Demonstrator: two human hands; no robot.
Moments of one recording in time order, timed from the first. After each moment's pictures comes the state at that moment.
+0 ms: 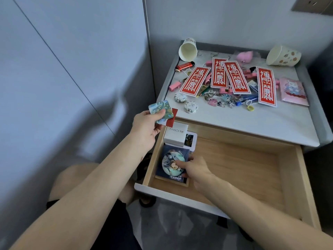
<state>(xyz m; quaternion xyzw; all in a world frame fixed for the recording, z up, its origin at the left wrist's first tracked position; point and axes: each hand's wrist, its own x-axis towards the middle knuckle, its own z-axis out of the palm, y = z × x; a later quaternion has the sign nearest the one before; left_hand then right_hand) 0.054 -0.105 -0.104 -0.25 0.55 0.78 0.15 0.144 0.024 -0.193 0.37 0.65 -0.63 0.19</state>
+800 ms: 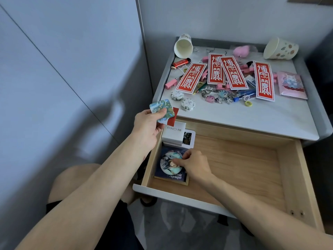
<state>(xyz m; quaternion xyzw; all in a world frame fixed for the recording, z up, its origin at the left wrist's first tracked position) 0.055 -0.092 -0.105 -0.24 0.58 0.77 0.14 0.144 0.038 -0.202 0.25 0.84 -0.46 0.16</state>
